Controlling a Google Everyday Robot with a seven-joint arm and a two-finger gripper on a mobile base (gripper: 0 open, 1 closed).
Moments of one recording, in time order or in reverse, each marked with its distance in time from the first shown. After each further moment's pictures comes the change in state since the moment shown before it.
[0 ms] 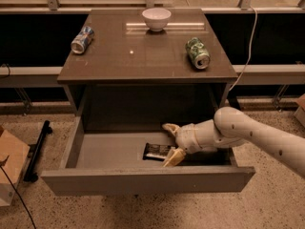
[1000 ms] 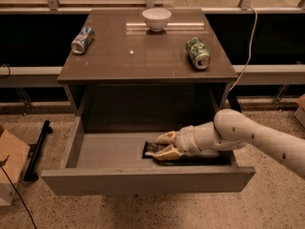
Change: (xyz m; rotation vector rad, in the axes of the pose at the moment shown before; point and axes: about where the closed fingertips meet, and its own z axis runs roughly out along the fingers) arm -0.007 0.011 0.000 0.012 0.002 -0.001
